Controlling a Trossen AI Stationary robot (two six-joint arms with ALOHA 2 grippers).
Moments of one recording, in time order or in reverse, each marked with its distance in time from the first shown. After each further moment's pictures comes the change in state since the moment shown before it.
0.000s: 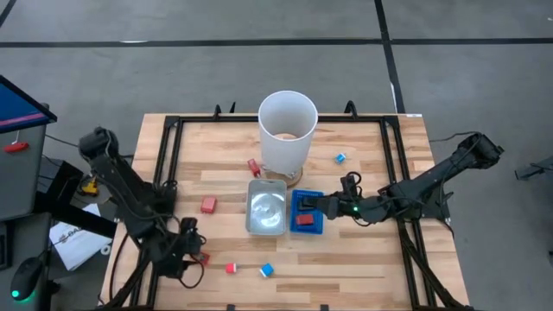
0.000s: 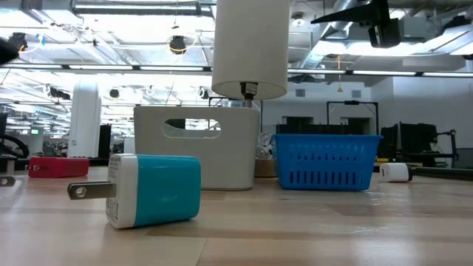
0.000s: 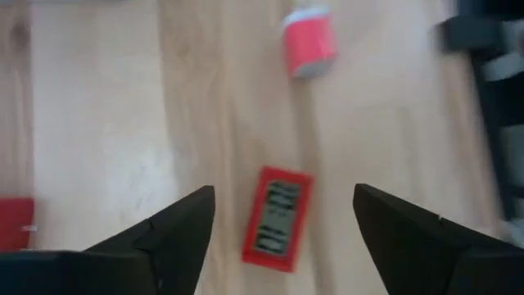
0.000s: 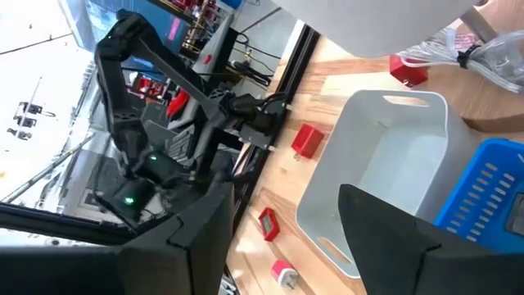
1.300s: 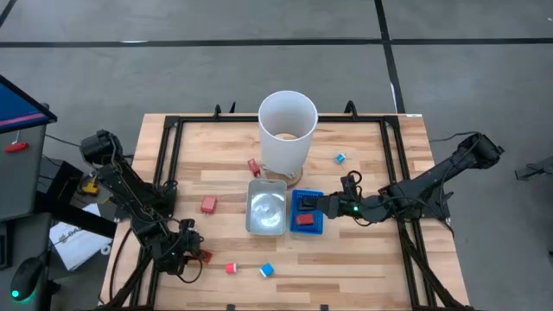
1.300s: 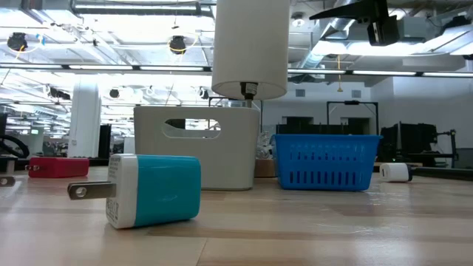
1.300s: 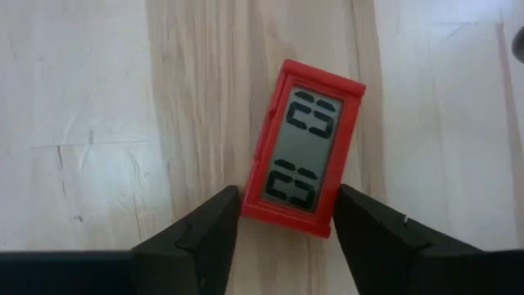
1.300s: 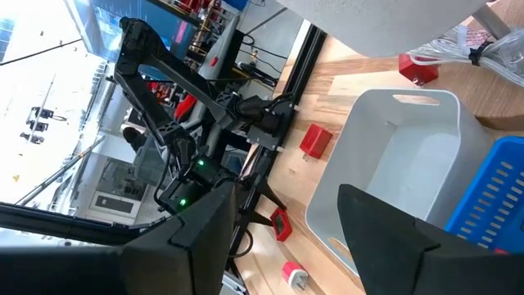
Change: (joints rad) left arm -0.077 0.071 -0.281 0.339 0.034 -0.138; right arm -0.004 0.000 0.000 0.027 0.000 0.003
